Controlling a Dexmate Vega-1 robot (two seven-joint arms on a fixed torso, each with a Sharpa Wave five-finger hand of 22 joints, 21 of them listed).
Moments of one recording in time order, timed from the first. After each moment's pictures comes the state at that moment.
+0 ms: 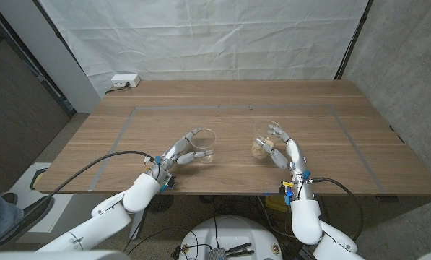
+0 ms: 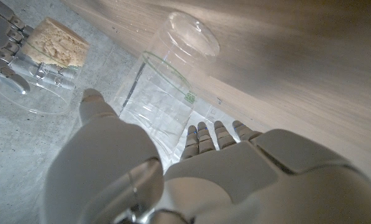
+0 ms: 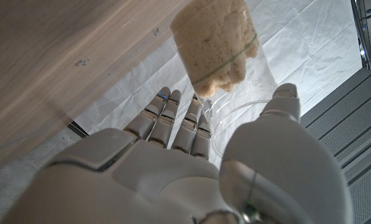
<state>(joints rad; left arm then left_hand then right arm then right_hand) 1.22 0.78 0.45 -1.72 0.10 -0.29 0.28 0.75 -0.04 -0.15 -0.07 0.34 0.07 0.00 0.23 0.19 0.09 -0.07 0.23 0.19 -0.01 -0.03 0.20 0.18 -0.14 0.02 0.20 0.18 -1.43 -0.57 -0.45 -1.89 -0.32 0.18 -0.82 0.80 0.06 -0.07 -0.12 0.33 0.48 -0.09 0.26 0.20 0.57 -0.12 0.32 0.19 0.41 -0.05 0.19 0.18 0.32 -0.04 0.21 0.18</state>
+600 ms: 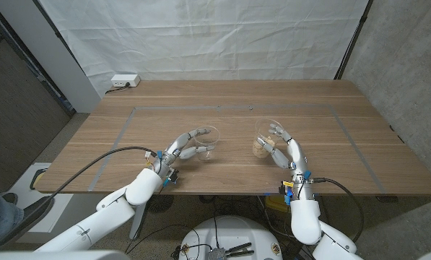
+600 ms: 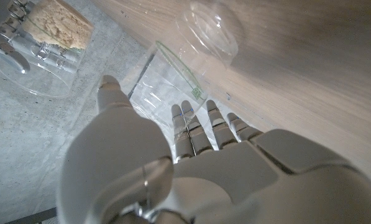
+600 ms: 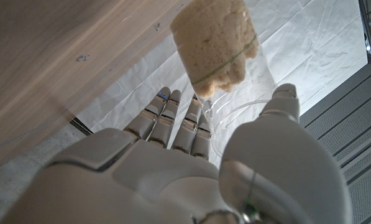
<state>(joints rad) 1.17 0.74 0.46 -1.66 0.04 -0.37 0.24 0.90 0.06 -0.12 -0.11 0.33 0.45 -0.09 0.30 0.19 0.44 -0.17 0.27 0.19 0.29 -0.04 0.23 0.18 -0.01 -0.01 0.23 0.18 -1.44 -0.56 -0.45 -1.89 -0.33 0.18 -0.84 0.80 0.06 -0.07 -0.12 0.32 0.48 -0.09 0.25 0.20 0.57 -0.12 0.31 0.19 0.41 -0.05 0.19 0.18 0.32 -0.04 0.21 0.18</state>
